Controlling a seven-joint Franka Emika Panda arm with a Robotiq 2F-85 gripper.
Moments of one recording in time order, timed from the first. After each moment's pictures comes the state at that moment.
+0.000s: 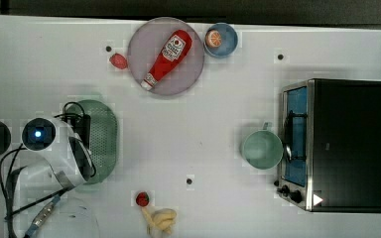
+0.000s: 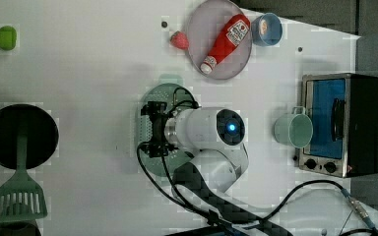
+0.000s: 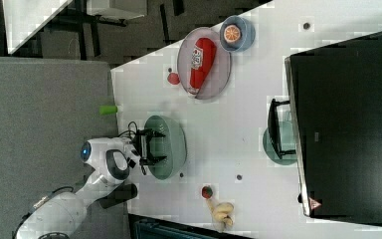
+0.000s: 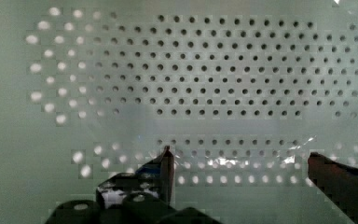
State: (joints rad) arm 0.49 0.63 0.16 -2.04 0.13 1.11 1.29
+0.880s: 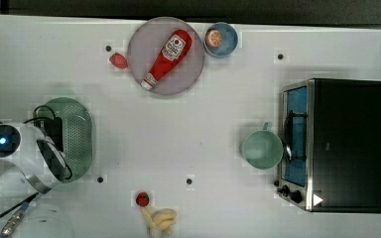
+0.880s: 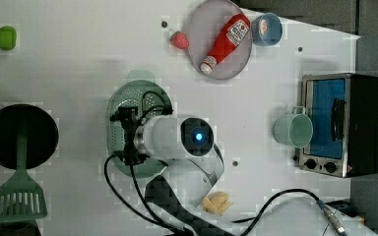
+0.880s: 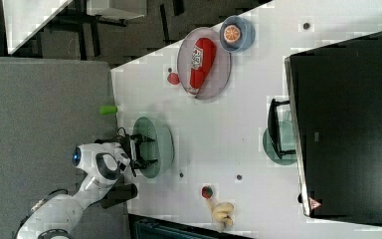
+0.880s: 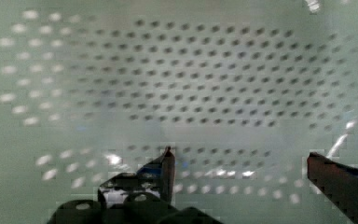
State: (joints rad) arm 0.61 0.69 0.15 -1.91 0.08 1.05 1.34
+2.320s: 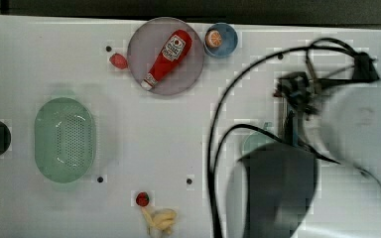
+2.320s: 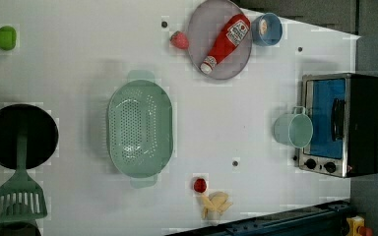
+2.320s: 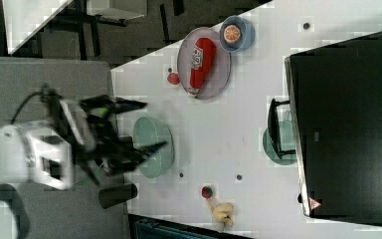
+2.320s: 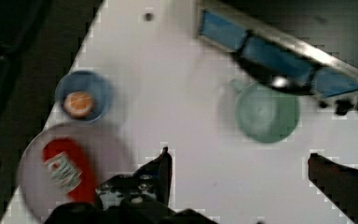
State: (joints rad) arm 0.43 -0.16 -0.68 -1.82 -0.13 0.22 0.13
